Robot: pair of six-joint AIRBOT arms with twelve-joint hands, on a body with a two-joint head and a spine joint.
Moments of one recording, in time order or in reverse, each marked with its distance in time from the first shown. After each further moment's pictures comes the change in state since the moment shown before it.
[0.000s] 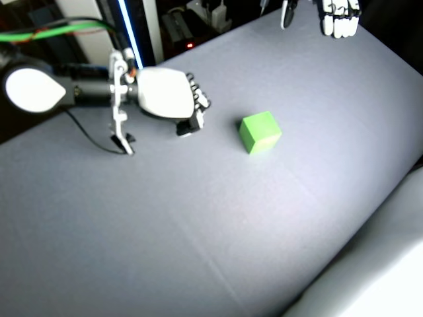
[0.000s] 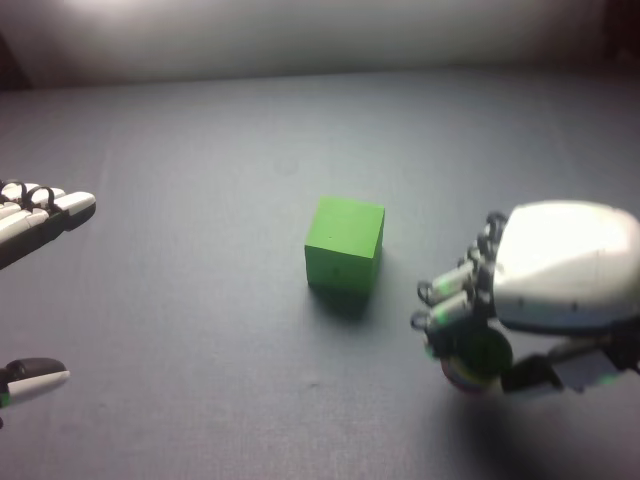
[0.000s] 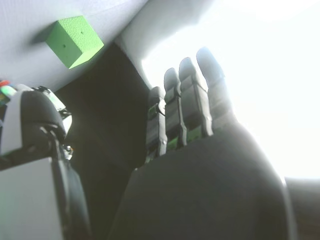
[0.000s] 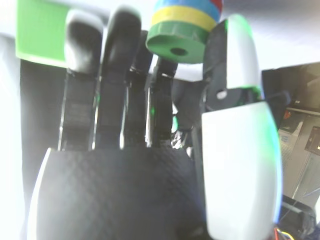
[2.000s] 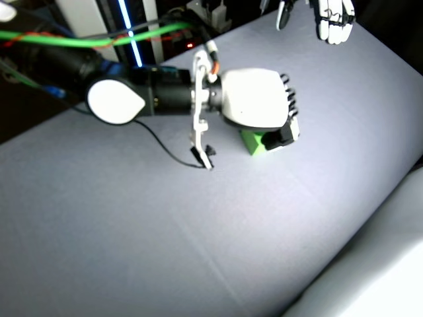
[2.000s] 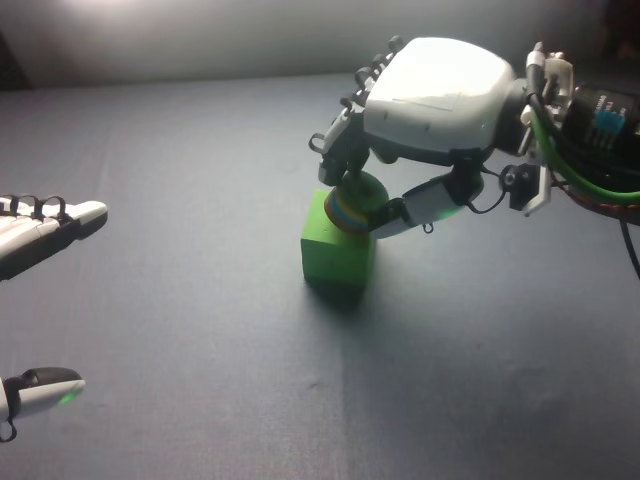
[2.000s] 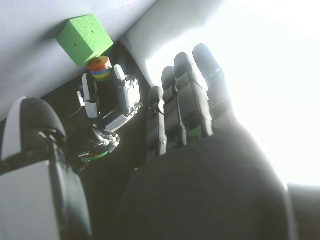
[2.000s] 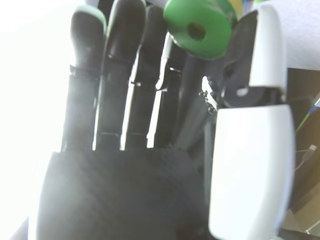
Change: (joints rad) left arm -0.001 -0.025 0.023 0.018 0.014 -0.039; right arm 0.244 -0.296 0.295 0.267 -0.084 -0.163
